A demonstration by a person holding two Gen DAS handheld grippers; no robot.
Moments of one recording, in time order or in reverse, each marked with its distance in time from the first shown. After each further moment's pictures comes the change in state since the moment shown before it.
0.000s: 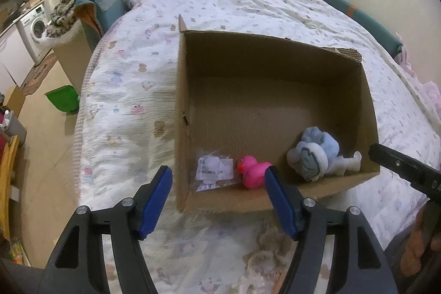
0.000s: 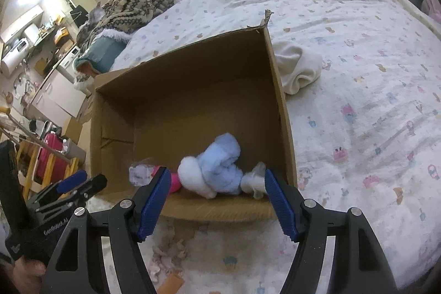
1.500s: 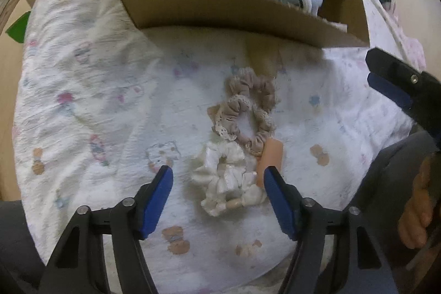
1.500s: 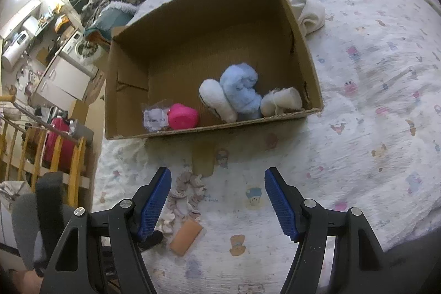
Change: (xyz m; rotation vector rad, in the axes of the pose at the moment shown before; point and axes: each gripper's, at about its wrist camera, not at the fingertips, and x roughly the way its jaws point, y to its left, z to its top) left arm 0.035 -0.022 -0.119 -0.009 0.461 -0.190; right arm 0.001 0.019 -0.062 0.020 0.136 0.027
